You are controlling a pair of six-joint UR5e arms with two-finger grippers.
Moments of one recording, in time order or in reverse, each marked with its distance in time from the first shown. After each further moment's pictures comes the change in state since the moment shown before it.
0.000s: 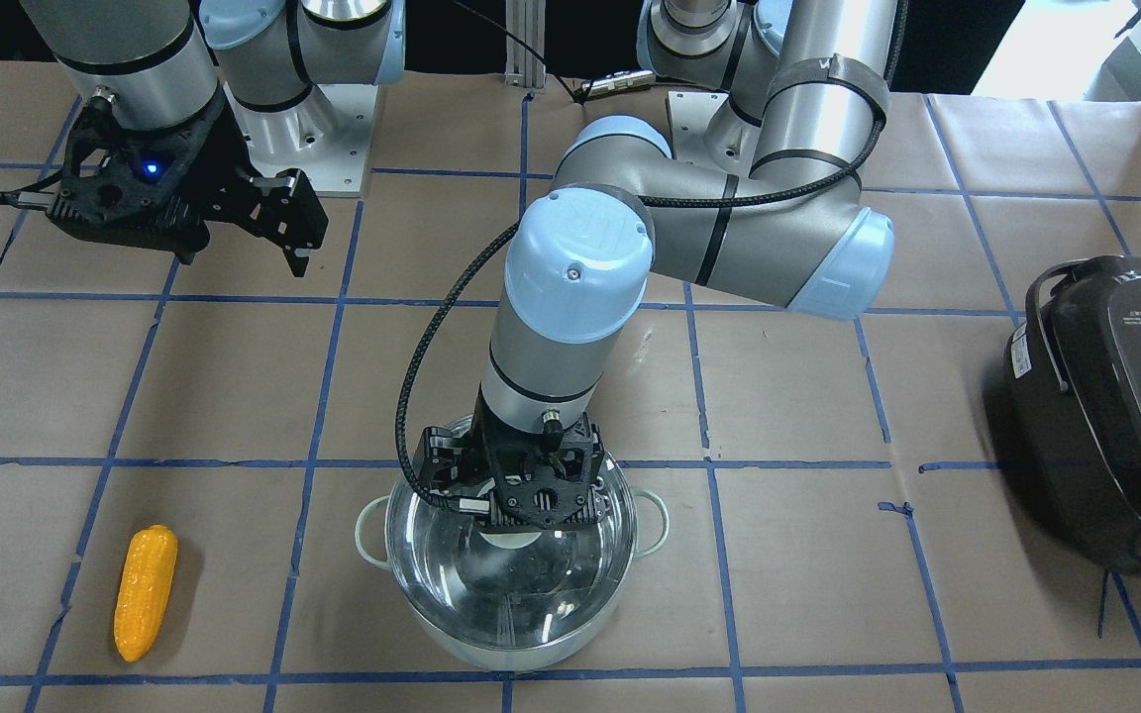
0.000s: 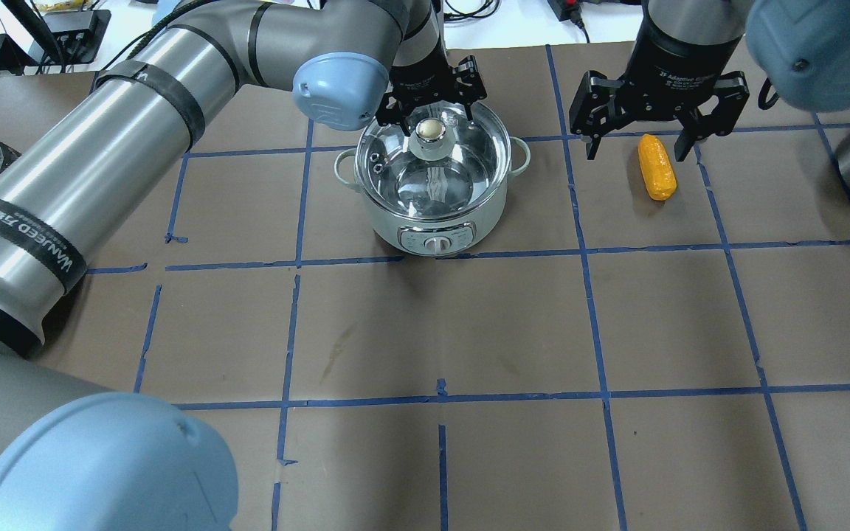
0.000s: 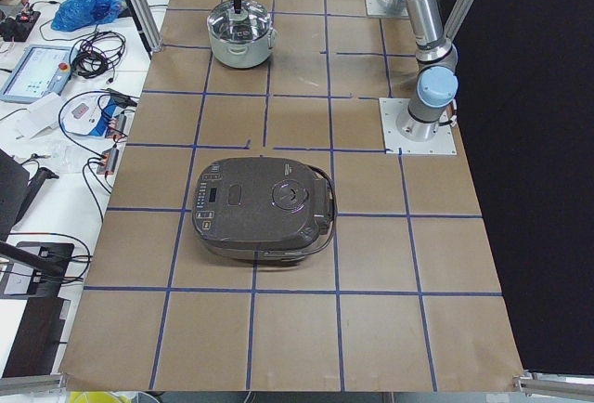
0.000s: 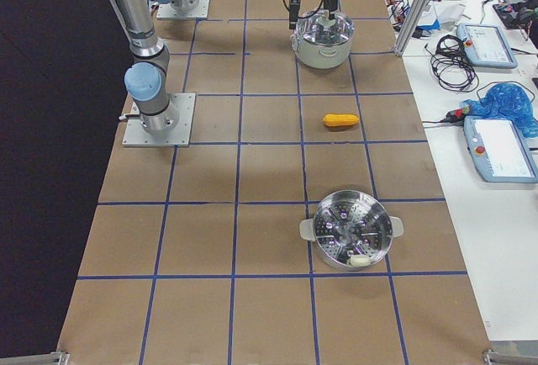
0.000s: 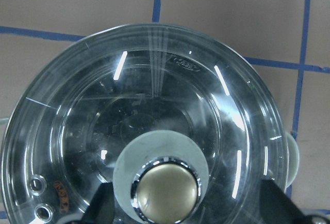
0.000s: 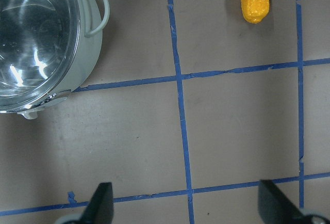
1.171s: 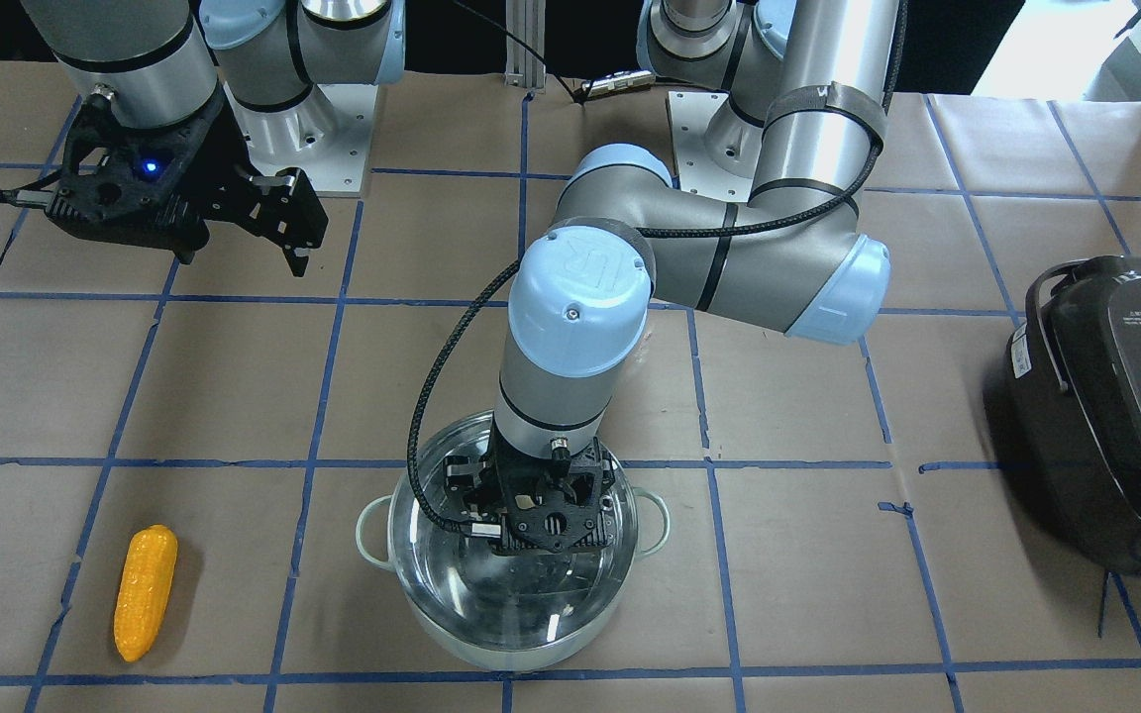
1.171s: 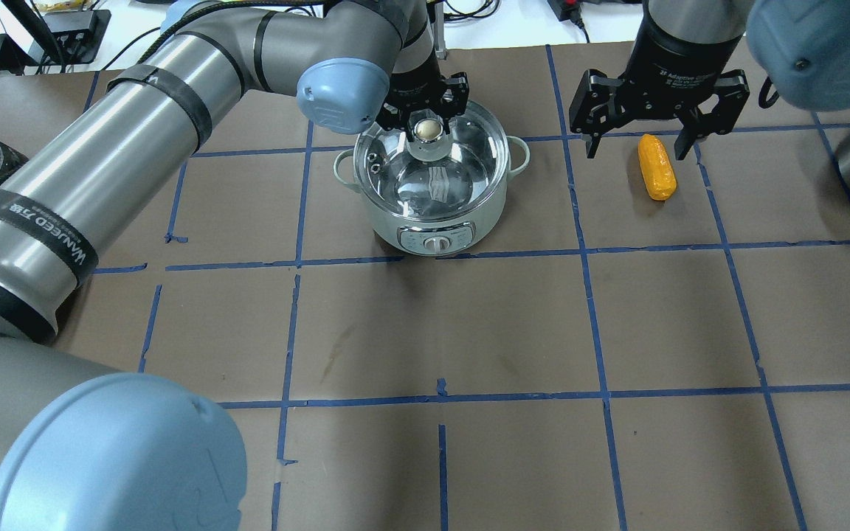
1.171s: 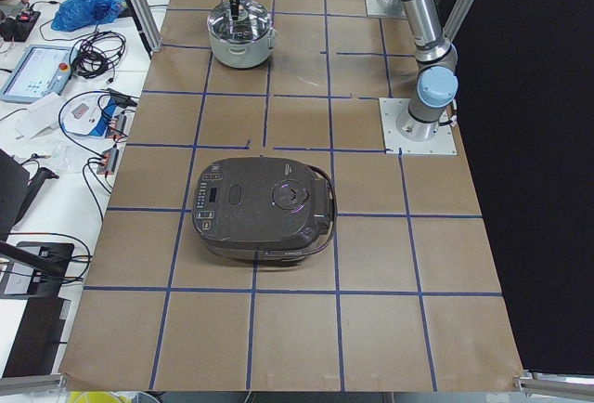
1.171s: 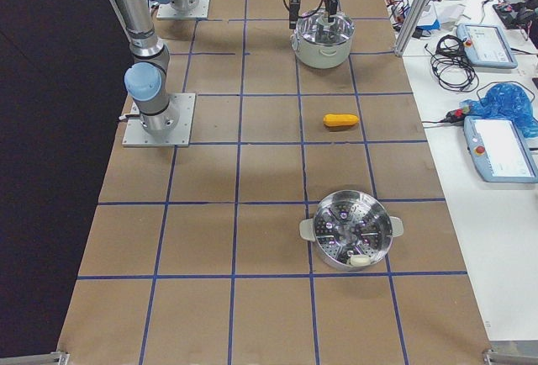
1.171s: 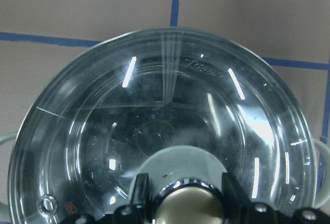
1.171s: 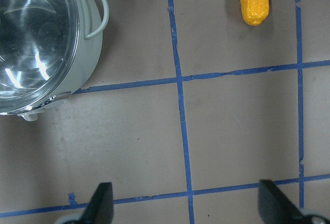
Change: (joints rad) left arm 0.005 -0.024 0.000 0.000 0.039 0.025; right arm 0.001 0.001 -0.005 -0.007 0.000 -0.001
